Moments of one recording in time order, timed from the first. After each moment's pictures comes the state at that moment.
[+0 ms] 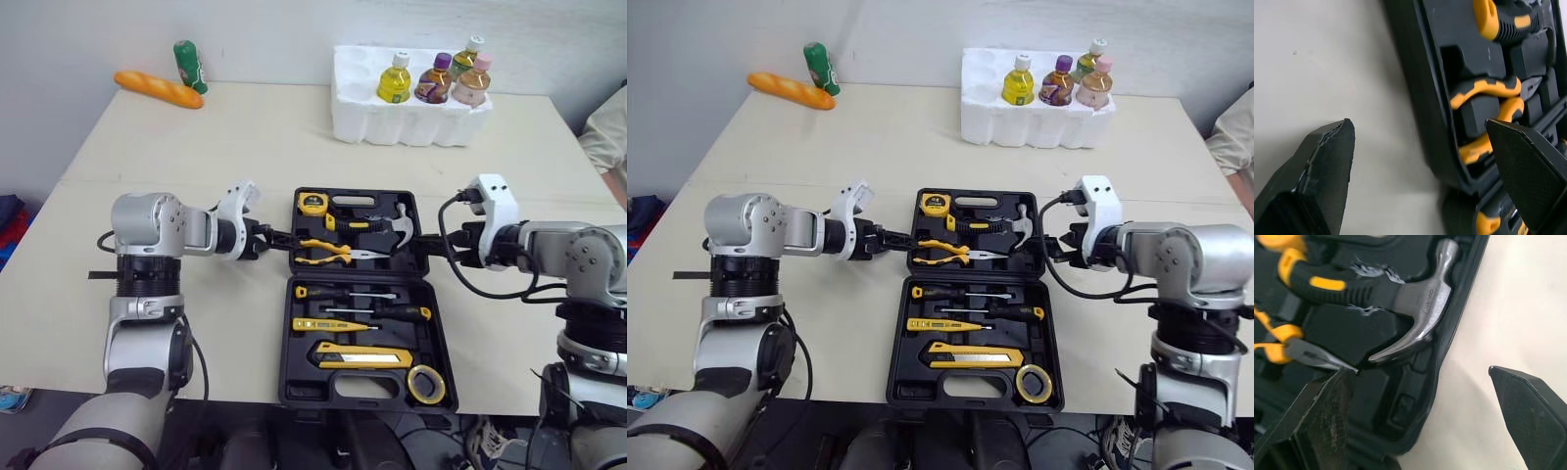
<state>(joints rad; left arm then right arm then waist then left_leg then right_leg) -0.98 0.34 0.18 0.27 -0.39 1.61 -0.40 -0.75 -0.61 -0.20 -0.11 0.48 1.57 0.44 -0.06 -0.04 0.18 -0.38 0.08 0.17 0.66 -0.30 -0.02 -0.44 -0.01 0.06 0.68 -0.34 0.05</state>
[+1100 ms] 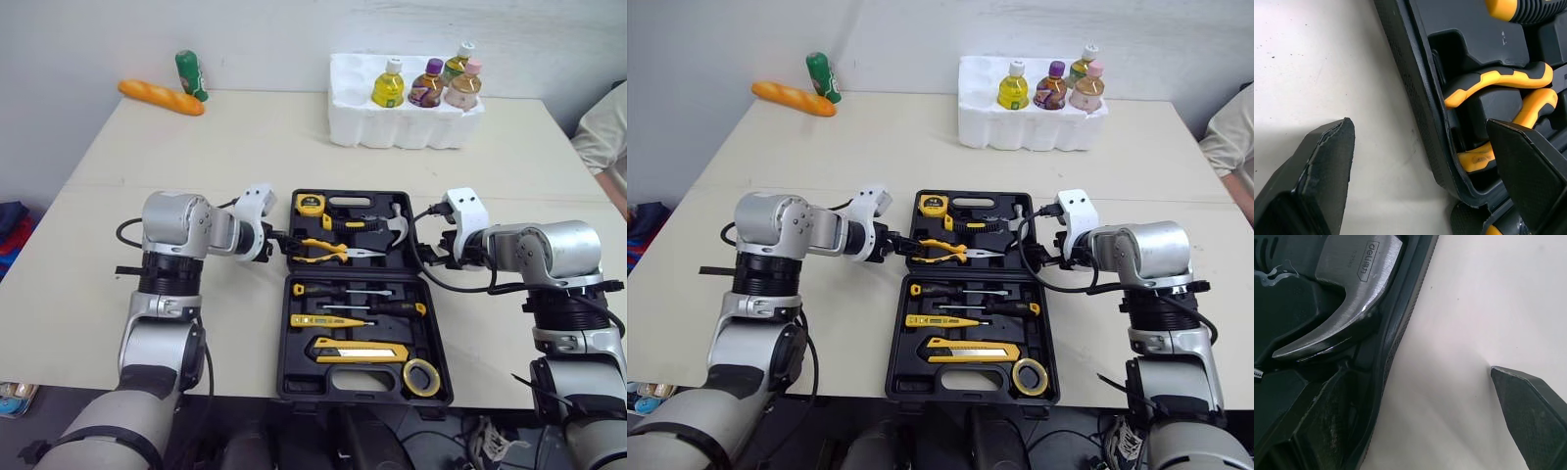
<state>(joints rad) -1.00 0.30 0.06 0.26 -0.35 1.59 -0.27 -0.79 -0.60 -0.01 0.13 0.37 1.35 0.41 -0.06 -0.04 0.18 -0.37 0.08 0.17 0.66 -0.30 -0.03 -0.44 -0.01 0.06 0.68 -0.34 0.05</state>
